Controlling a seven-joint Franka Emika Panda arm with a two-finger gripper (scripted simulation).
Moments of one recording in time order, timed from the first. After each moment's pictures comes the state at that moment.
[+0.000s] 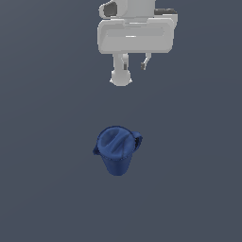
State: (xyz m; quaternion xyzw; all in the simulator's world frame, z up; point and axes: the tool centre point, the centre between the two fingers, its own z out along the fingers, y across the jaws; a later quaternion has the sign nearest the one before) arm -0.064 0.039 0.414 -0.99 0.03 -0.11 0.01
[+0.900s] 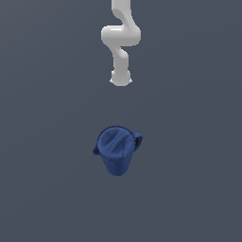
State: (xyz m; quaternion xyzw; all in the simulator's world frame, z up) arm -0.088 0.112 0.589 -0.93 0.17 -0.32 0.03
